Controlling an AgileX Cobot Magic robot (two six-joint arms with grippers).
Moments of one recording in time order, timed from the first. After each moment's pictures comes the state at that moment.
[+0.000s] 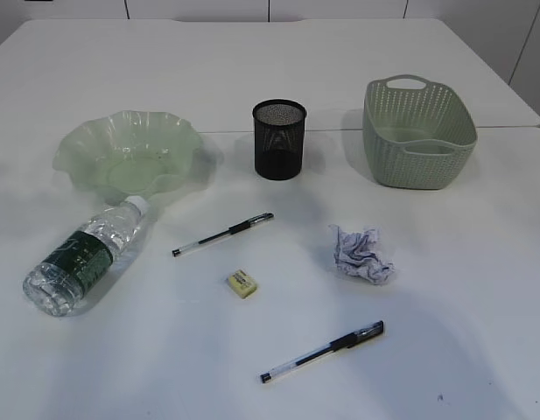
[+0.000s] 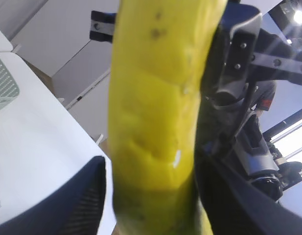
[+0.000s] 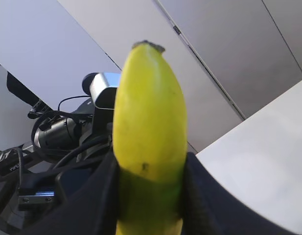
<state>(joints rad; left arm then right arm) -0.10 1.44 -1.21 -1.60 1.20 0.84 0.33 1.97 -2.12 1.38 1.23 -0.67</state>
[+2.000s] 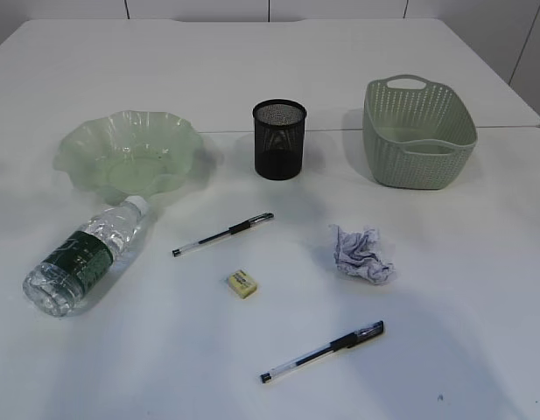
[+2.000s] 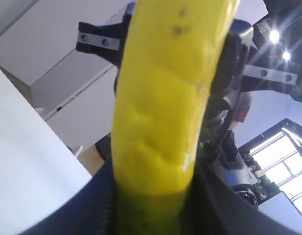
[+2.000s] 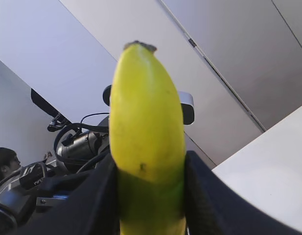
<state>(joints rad) -0.10 1.44 -1.21 -1.67 1.20 0.84 0.33 1.97 -2.12 1.46 1.23 -0.66</state>
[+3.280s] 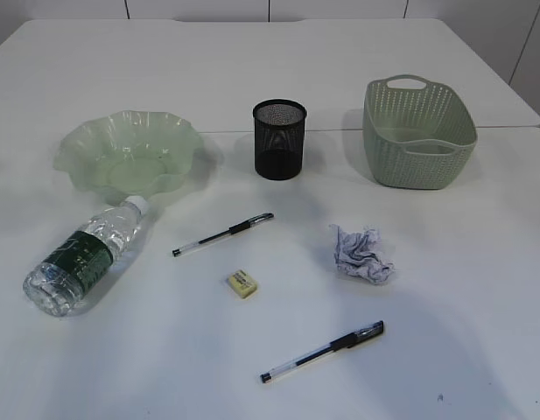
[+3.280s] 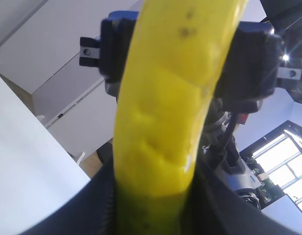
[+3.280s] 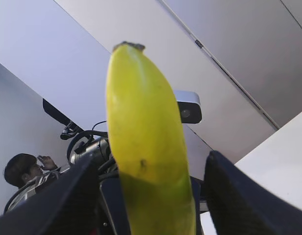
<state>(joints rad) -0.10 1.45 -1.21 -1.69 1.19 0.86 0.33 1.97 -2.12 1.48 1.23 -0.61</state>
